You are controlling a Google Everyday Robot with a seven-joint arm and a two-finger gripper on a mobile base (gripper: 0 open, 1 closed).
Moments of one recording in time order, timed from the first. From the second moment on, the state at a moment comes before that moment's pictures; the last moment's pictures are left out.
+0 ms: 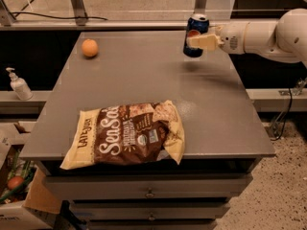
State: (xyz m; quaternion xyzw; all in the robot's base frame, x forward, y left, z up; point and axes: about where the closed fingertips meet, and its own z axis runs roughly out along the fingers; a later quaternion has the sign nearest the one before) arm 0.747 -0.153 0.909 -0.35 0.71 0.29 0.54
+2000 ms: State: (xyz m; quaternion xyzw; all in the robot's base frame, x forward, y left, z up) arm 0.611 -0.155 0.925 -0.39 0.70 0.35 0.49
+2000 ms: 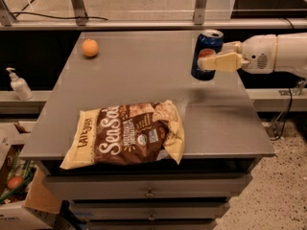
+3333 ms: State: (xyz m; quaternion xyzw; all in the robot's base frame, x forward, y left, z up) arm 0.528 -0.146 0.865 -0.43 0.67 0.43 0.42
